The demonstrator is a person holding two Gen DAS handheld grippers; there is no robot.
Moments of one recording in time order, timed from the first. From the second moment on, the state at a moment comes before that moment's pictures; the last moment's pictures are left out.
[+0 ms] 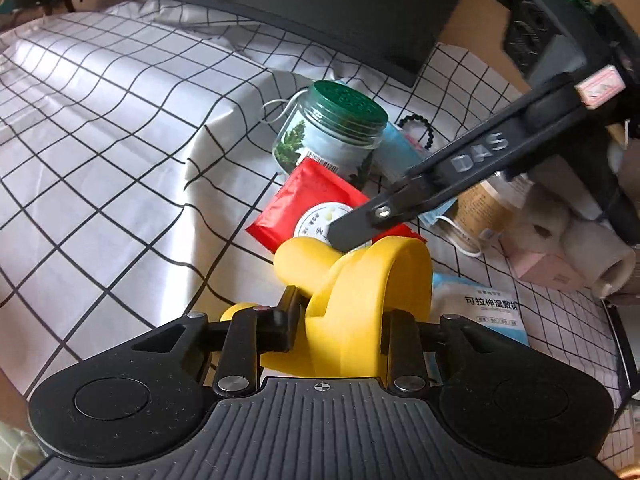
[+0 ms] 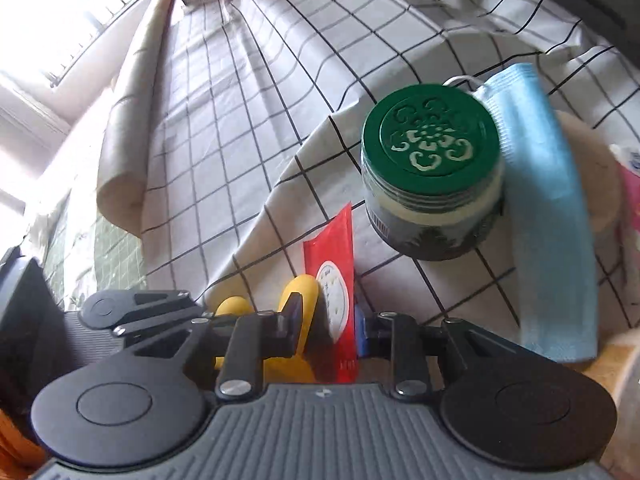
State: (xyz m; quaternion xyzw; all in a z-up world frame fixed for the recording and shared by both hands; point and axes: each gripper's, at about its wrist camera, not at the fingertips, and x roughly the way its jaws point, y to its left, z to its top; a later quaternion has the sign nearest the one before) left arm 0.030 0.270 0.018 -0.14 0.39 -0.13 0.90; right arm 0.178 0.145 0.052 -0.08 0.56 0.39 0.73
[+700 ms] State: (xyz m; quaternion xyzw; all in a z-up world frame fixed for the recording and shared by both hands) left arm 0.082 0.300 0.133 -0.10 0.28 -0.09 0.95; right arm 0.163 0.050 0.192 0.03 0.44 0.32 0.84
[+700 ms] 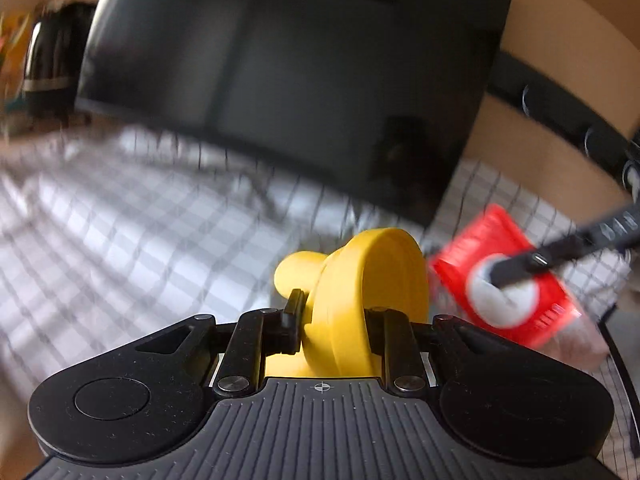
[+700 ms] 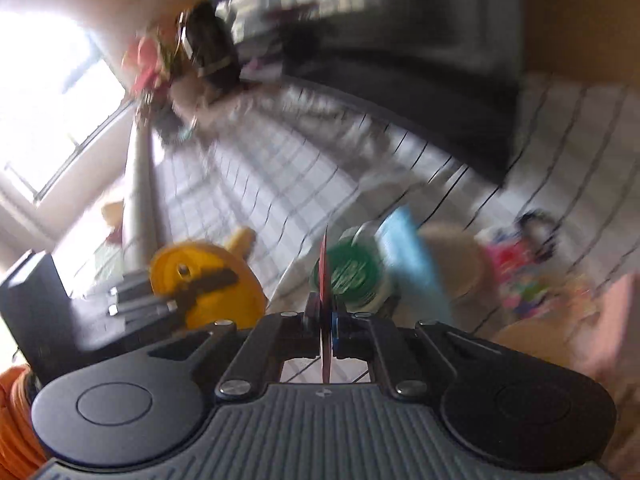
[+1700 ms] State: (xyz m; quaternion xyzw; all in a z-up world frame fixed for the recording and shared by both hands) left arm 0.155 -0.014 0.161 -0.03 0.34 -0.33 0.88; right arm 0.099 -0.235 0.214 0.14 0.29 0.03 0.95
